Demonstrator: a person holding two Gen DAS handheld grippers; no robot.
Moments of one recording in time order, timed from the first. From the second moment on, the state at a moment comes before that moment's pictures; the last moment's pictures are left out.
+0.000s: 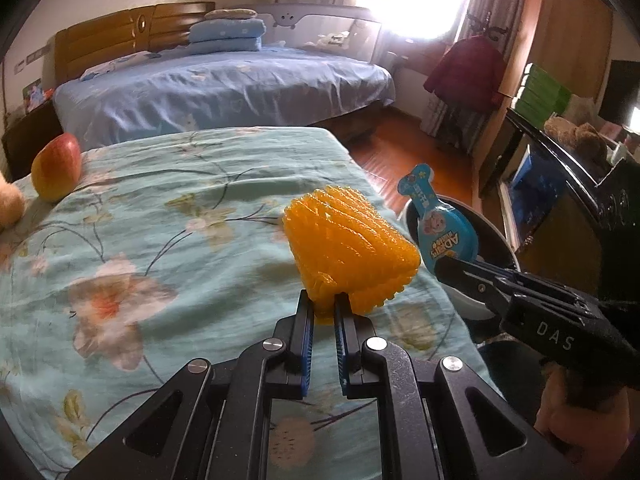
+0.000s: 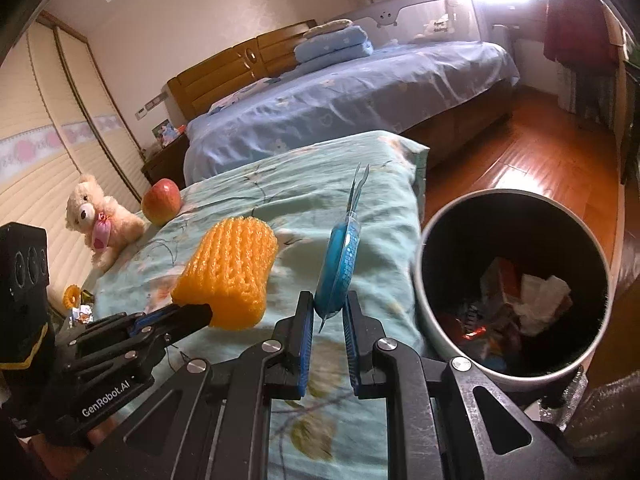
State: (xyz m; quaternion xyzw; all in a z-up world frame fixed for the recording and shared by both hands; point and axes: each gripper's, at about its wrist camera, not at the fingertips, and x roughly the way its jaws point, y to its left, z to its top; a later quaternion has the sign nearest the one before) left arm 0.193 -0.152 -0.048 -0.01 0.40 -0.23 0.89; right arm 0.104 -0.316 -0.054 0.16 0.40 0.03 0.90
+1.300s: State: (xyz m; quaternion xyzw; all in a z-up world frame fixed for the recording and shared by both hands) left arm 0.209 -0.231 -0.045 0.04 0.39 -0.29 0.87; right arm 0.073 -0.385 -0.052 0.18 0.38 -0.04 0.91
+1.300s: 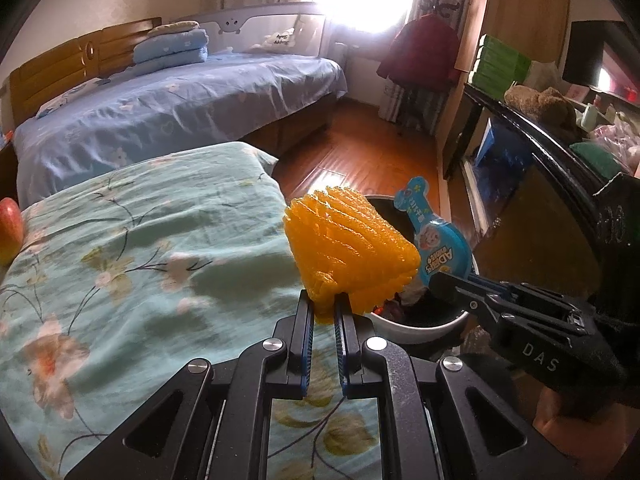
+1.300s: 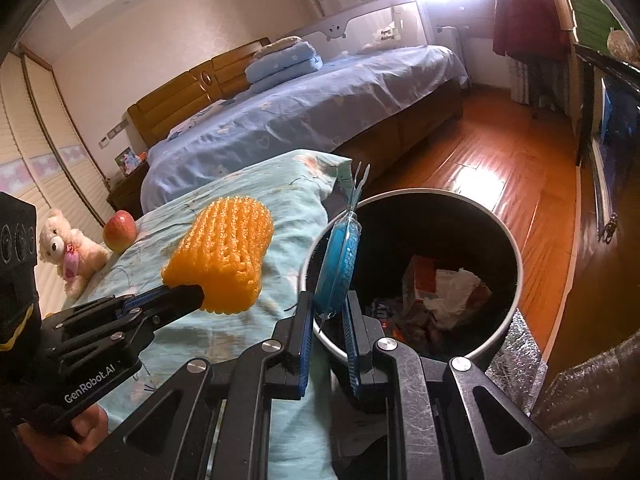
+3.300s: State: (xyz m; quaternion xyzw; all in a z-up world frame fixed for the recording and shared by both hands) left arm 0.247 -0.296 -0.063 0.07 0.41 -0.31 0.85; right arm 0.086 -0.433 -0.064 0.18 0.40 -0.09 0.89
